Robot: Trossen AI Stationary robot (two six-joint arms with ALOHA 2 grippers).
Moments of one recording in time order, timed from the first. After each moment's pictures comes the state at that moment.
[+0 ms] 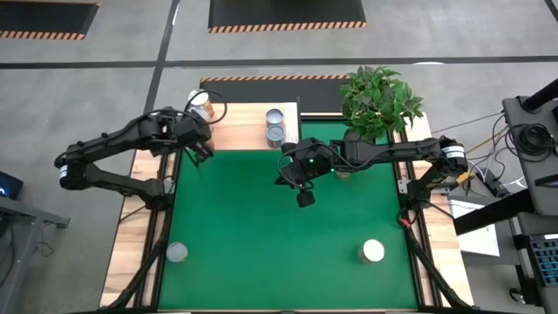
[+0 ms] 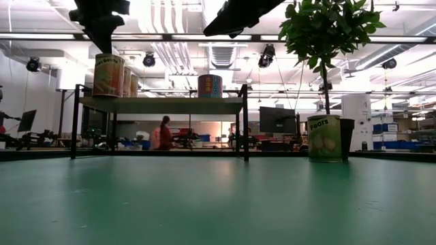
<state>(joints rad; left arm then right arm) 0.29 1.12 1.28 -1.36 -0.65 -0.36 -0.05 1.63 1.41 -0.36 -0.18 -0.37</state>
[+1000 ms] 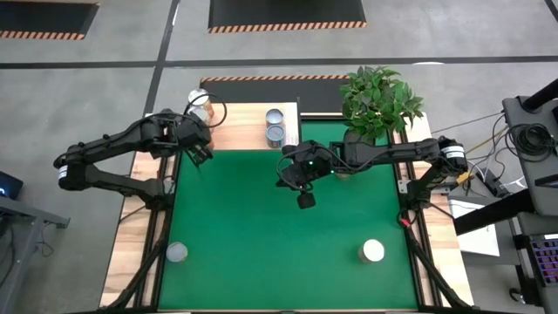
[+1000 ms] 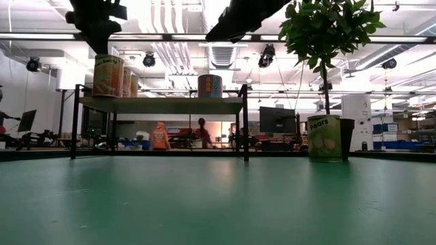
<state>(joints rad) 0.29 1.11 1.23 -1.36 -0.67 -0.39 -0.04 1.63 1.38 -0.36 -0.18 -0.35</state>
